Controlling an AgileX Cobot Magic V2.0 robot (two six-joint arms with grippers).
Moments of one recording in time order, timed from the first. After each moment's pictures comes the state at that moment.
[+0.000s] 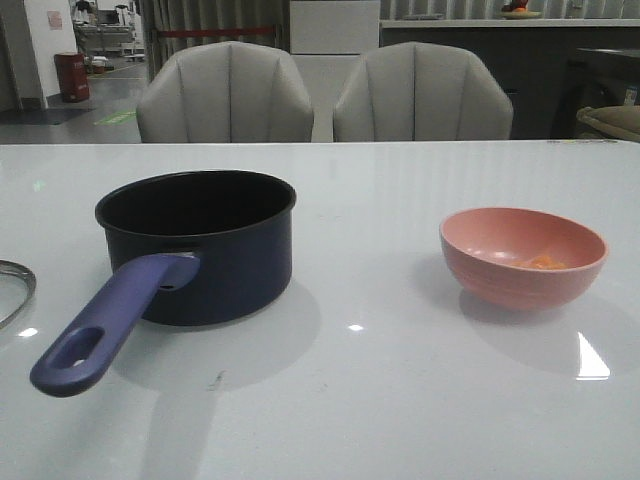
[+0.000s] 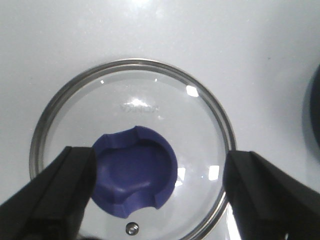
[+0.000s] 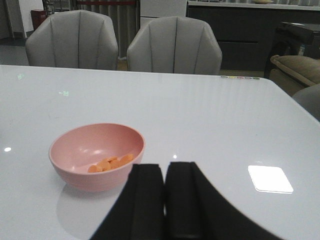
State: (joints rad) left arm 0.03 1.57 -1.06 -0.07 0.66 0.01; right arm 0.07 -0.01 0.03 0.03 0.08 0.00
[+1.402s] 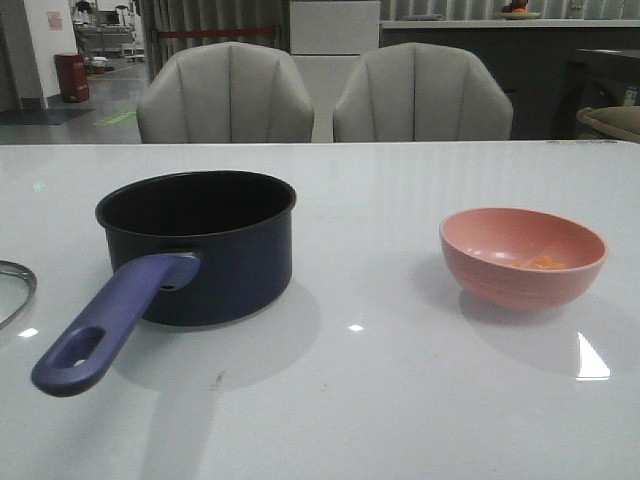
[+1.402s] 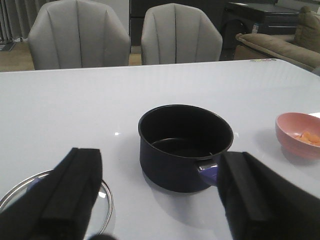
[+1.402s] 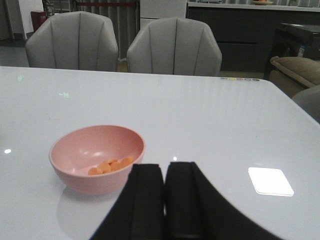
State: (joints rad) left arm -0.29 0.12 -0.35 -0.11 0.45 0.02; right arm 0.07 -0.01 0.03 0.03 0.07 0.00
